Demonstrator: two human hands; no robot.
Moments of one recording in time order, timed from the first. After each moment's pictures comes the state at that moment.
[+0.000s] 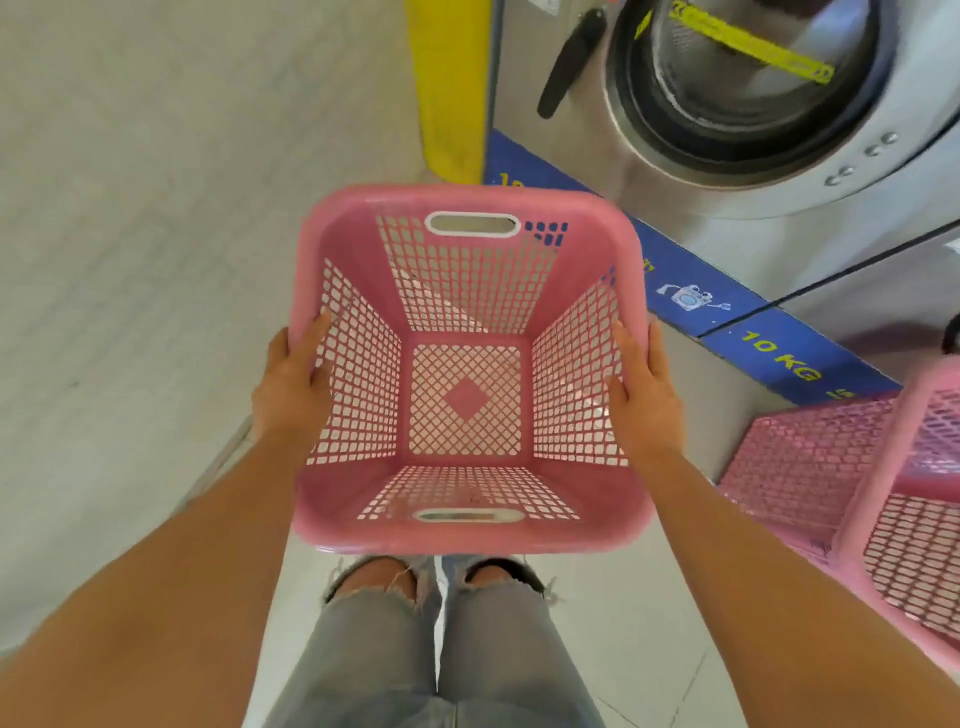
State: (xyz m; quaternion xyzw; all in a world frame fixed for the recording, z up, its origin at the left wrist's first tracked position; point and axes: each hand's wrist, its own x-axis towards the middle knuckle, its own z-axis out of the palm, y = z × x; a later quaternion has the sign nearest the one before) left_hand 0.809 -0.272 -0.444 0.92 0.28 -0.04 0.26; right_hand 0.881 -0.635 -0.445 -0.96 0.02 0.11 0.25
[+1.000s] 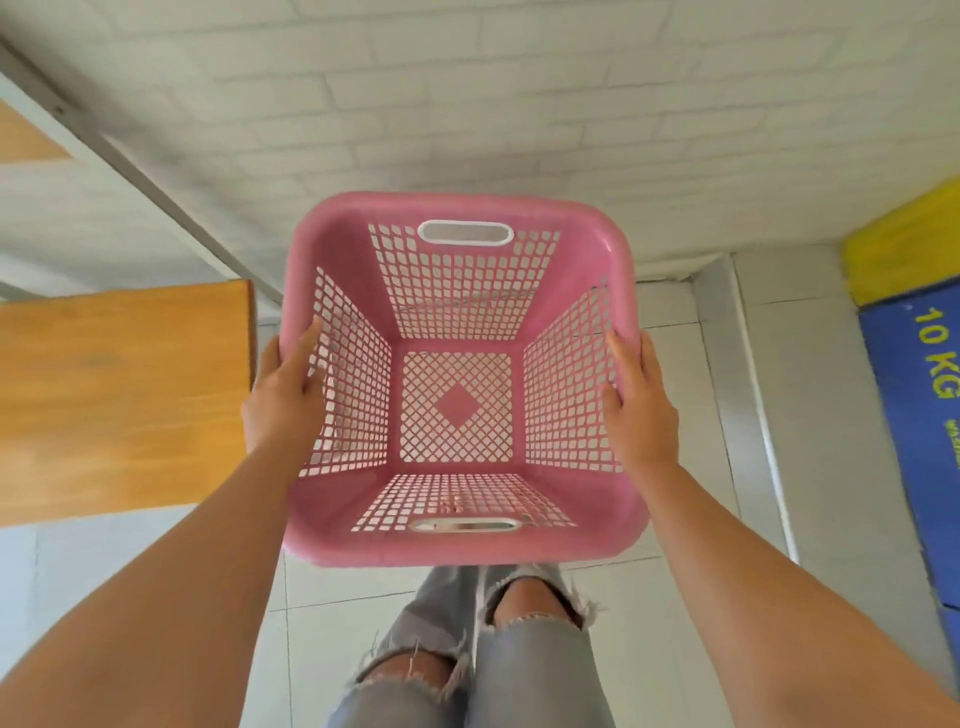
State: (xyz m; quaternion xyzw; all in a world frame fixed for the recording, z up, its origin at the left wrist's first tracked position) left_hand 0.340 -0.082 -0.496 0.72 0.65 0.04 0.24; right_hand 0.664 -0.270 -0.512 -0.87 -0.39 0.22 0.19
